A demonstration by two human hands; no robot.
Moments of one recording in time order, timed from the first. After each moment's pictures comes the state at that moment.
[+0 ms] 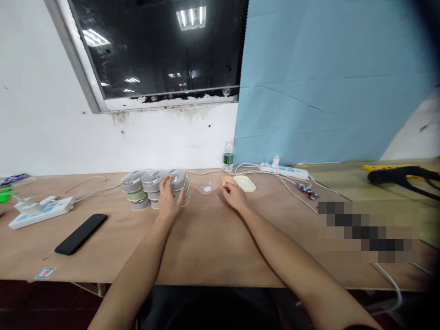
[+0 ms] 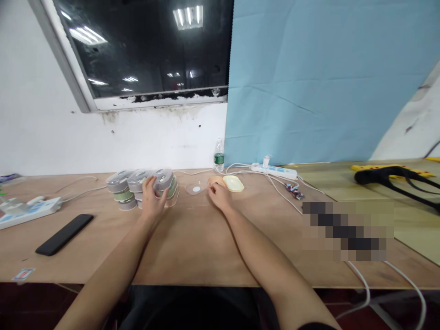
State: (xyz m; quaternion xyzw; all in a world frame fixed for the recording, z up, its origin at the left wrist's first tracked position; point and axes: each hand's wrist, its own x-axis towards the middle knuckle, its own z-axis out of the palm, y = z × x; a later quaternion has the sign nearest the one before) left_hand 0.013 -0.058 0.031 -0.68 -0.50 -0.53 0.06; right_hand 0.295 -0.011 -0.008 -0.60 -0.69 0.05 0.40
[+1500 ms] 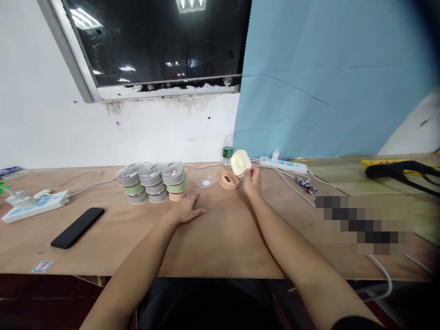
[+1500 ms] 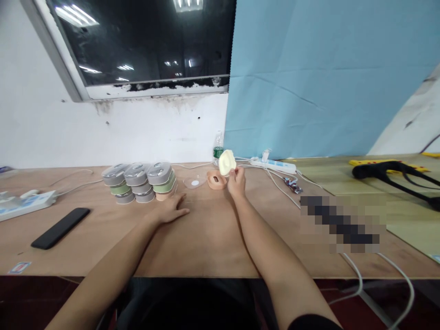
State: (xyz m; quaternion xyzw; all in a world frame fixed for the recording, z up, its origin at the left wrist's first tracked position) left_hand 0.035 -0.063 0.007 -0.88 -0.42 -0.17 -0.15; right_hand 0.343 -0.004 0.006 -0.62 -0.49 0.06 0.61
